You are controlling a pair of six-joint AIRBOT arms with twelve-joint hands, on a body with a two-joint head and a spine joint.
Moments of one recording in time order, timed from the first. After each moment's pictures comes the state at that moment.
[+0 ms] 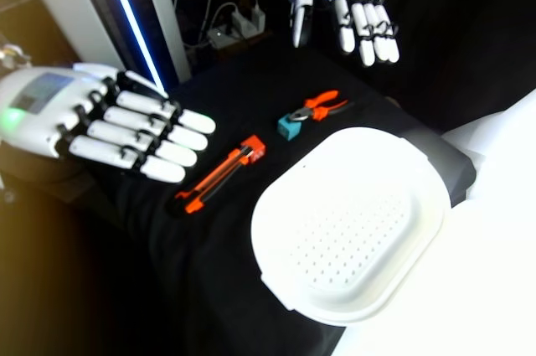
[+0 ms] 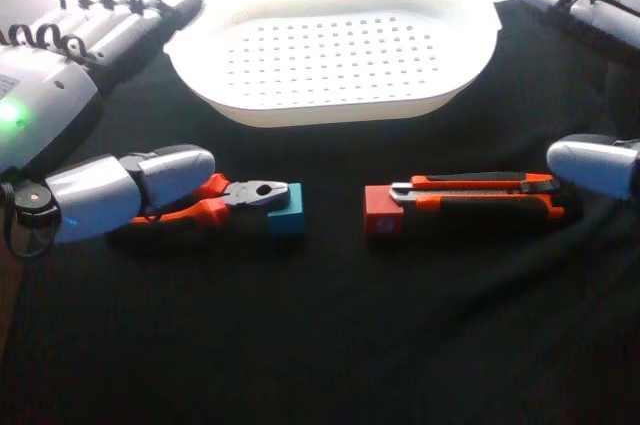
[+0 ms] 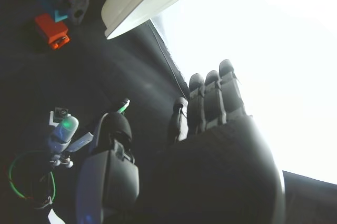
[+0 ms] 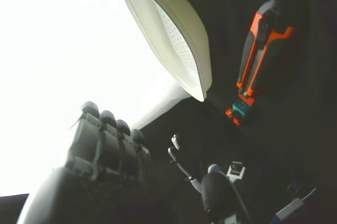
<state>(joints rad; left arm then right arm) 1.00 -0.82 0.85 -0.27 -1.15 1.32 -0.91 -0.71 0.83 0.13 0.92 -1.13</state>
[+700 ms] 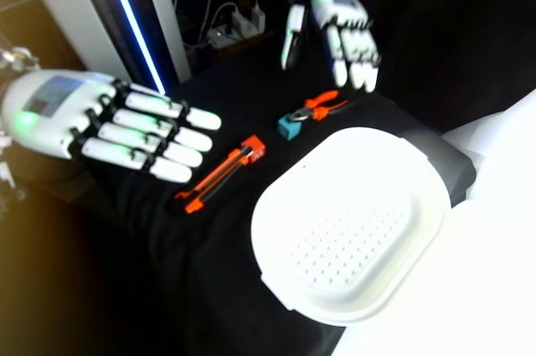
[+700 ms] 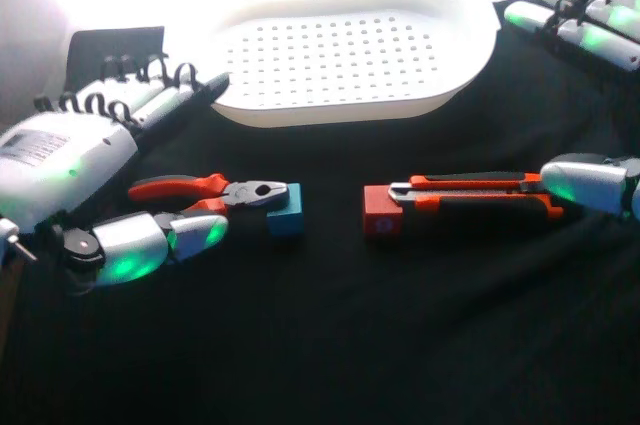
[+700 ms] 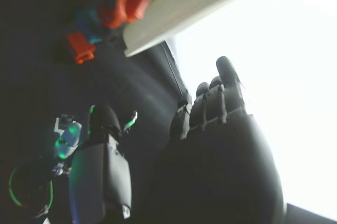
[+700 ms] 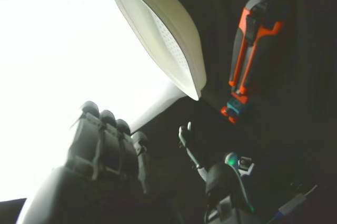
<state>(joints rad) 1.03 -0.93 0.91 -0.37 -1.00 1.32 -0.93 -0.73 0.83 0.16 0.92 -1.13</state>
